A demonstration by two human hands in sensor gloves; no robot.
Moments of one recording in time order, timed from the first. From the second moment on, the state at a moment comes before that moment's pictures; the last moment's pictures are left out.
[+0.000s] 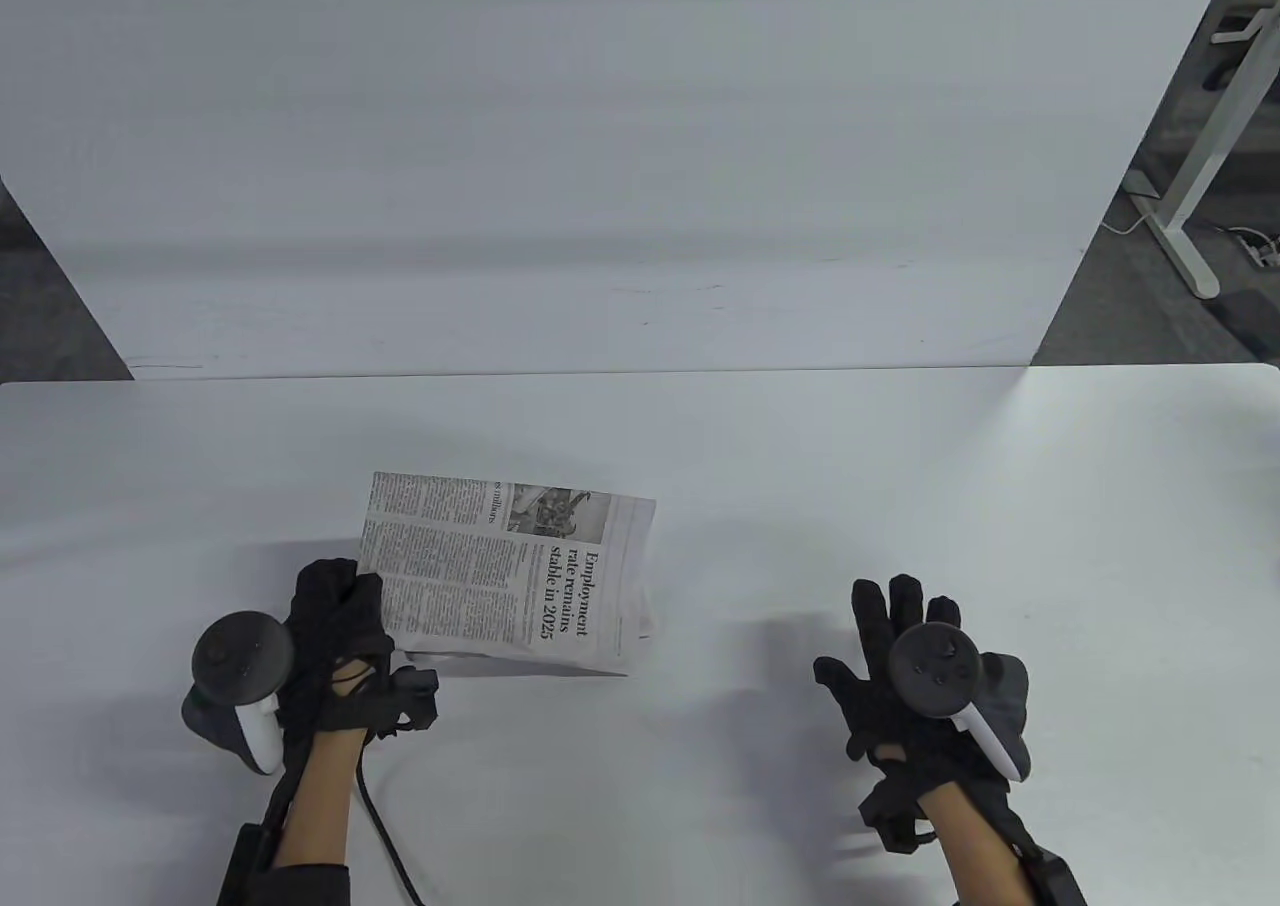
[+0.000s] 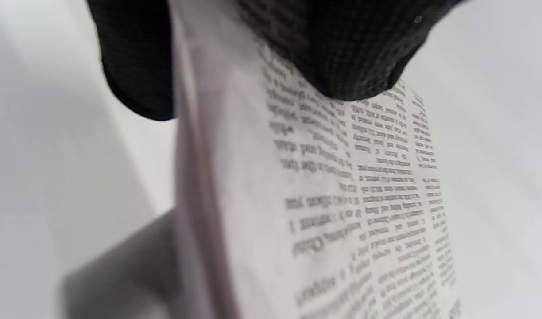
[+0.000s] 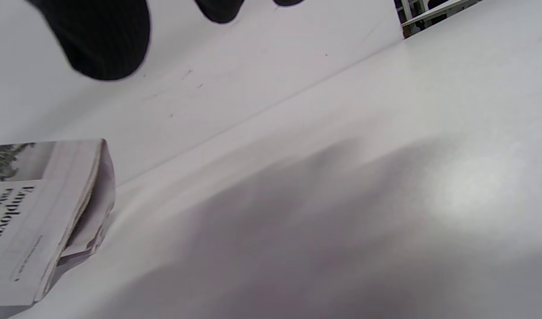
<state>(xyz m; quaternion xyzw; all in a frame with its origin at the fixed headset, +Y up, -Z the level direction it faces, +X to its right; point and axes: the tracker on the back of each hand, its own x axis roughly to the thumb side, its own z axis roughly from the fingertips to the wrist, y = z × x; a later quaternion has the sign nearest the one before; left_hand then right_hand) -0.321 -0.706 -0.316 0.25 0.15 0.46 0.84 0.216 -0.719 -0.300 -0.03 0.00 0.97 0.26</state>
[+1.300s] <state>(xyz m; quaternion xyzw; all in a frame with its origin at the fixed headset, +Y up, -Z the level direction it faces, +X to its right) -0.225 -0.640 -0.271 0.31 -0.11 0.51 0.79 0.210 -0.684 -0.279 0.11 -0.07 0.82 0.56</state>
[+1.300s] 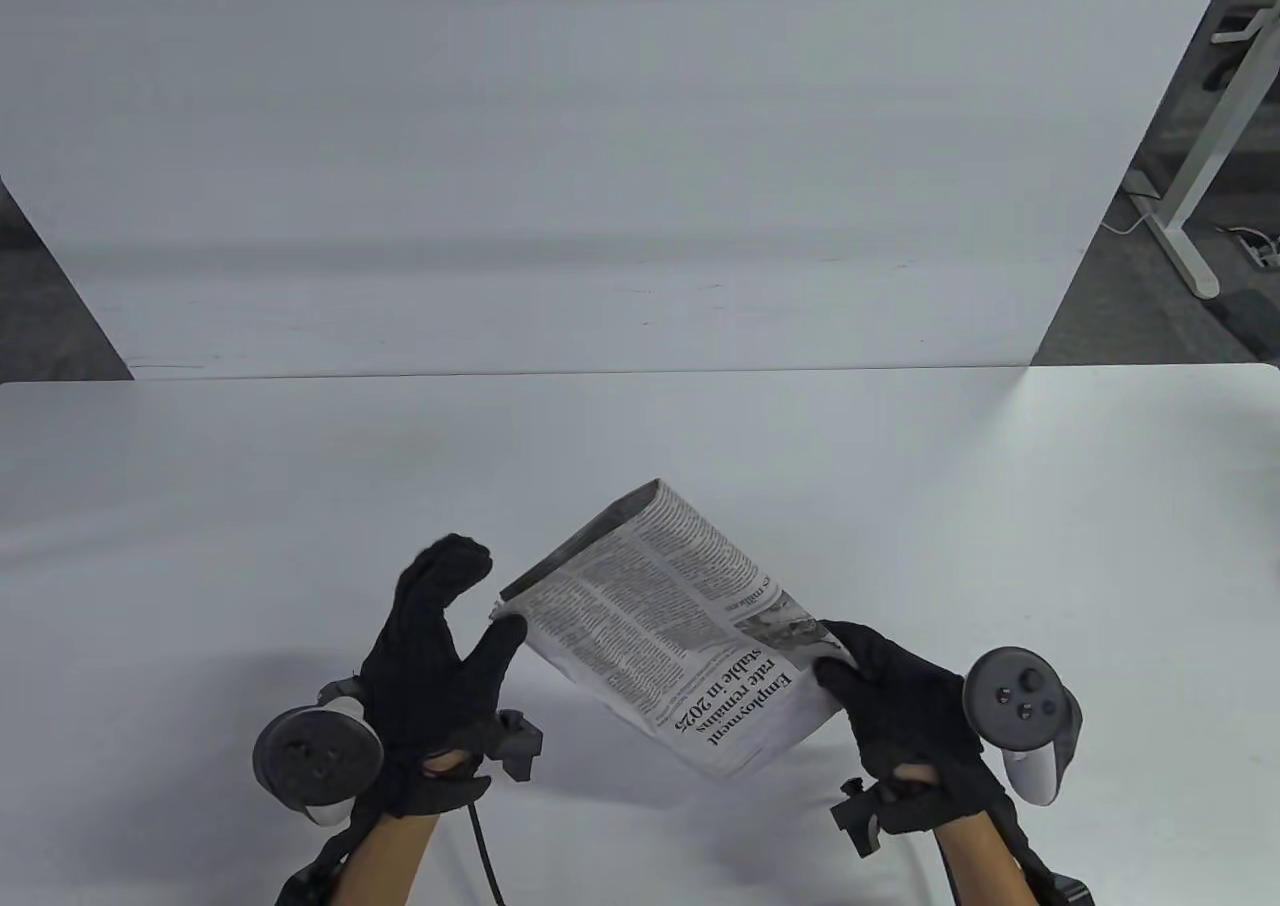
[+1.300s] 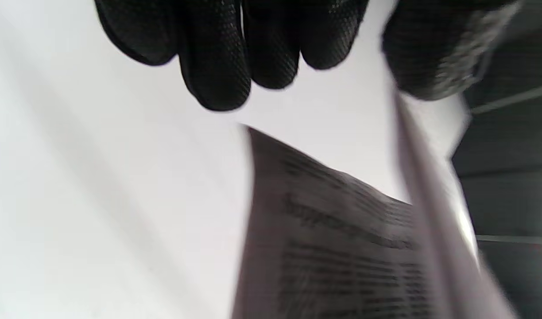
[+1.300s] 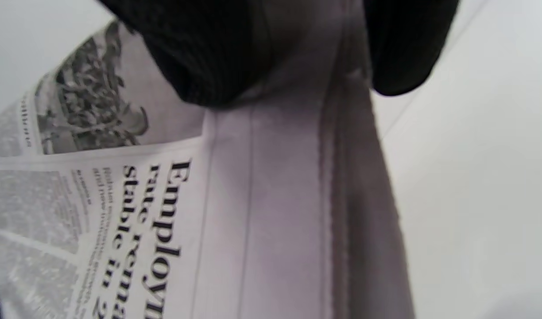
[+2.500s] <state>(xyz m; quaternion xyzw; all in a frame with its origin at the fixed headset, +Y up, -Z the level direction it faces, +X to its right) -0.120 -0.682 -0.261 0.10 -0.19 0.61 0.76 0.109 -0.688 -0.236 0.22 0.03 0.77 0.60</state>
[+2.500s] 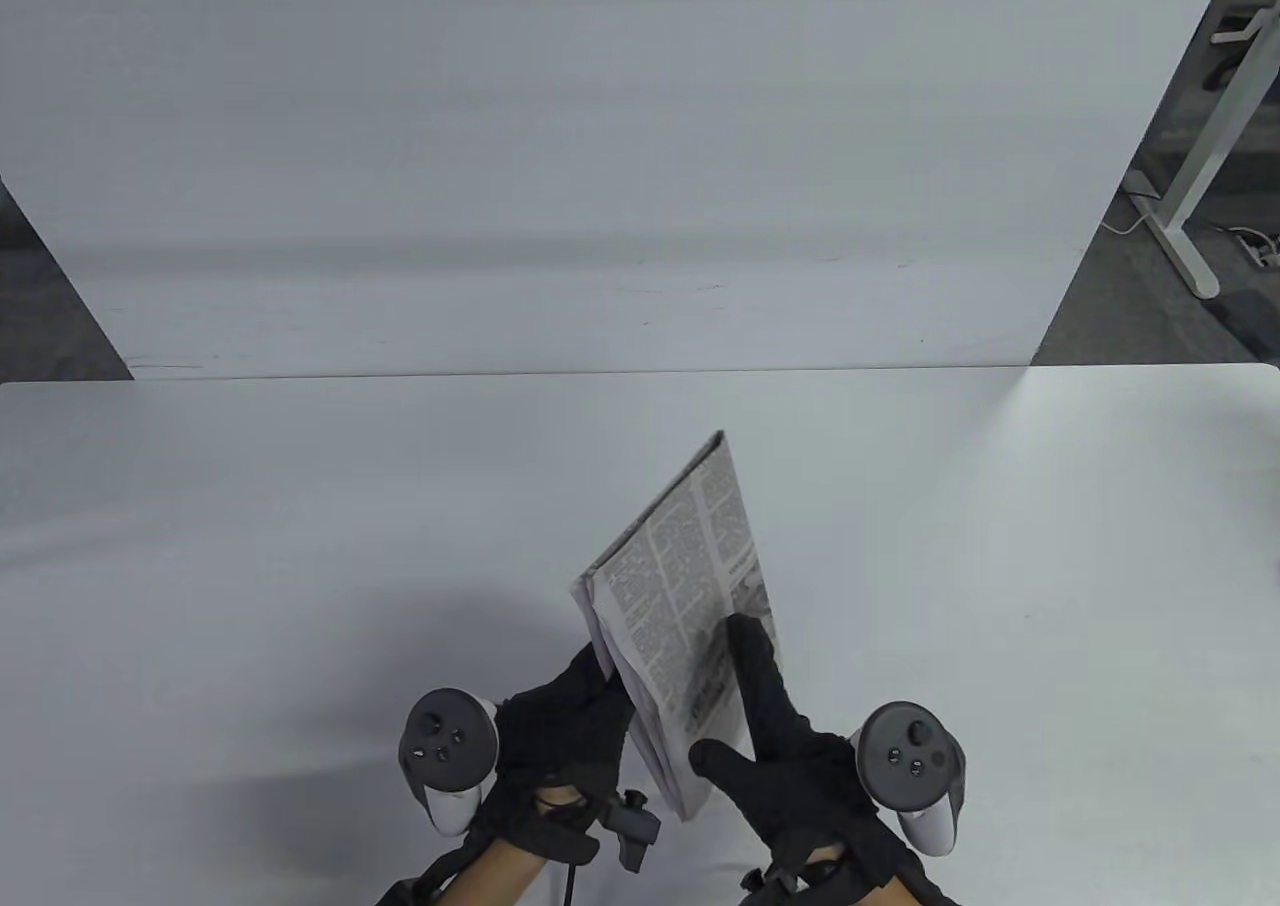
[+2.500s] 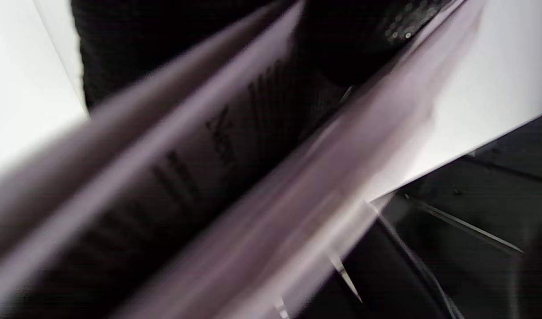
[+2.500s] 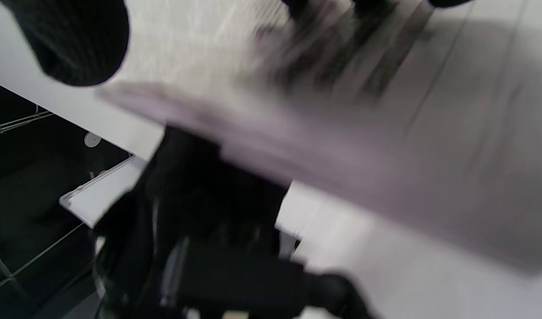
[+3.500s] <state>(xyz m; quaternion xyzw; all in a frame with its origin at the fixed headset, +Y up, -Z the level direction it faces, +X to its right) -0.227 -0.702 -0.317 0.09 -0.03 0.58 0.81 0.218 -0.693 -0.279 0.00 -0.10 0.76 0.64</state>
